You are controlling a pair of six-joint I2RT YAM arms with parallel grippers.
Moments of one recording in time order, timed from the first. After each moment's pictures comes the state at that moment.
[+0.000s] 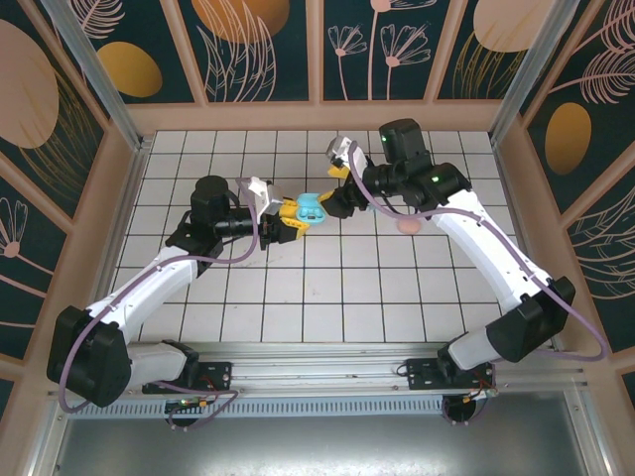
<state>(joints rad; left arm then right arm) -0.44 1.26 0.85 0.19 0.97 0.12 0.55 1.46 1.53 -0.68 -0.63 -0.39</state>
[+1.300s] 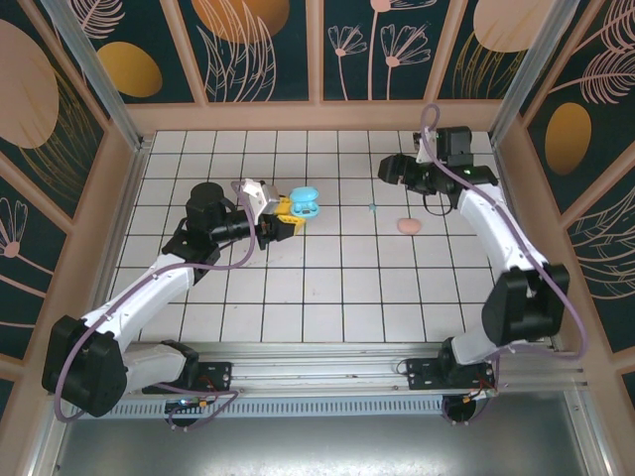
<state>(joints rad) -0.44 1.20 0.79 0.23 0.81 0.10 0.15 1.55 1.34 -0.57 -0.48 0.38</state>
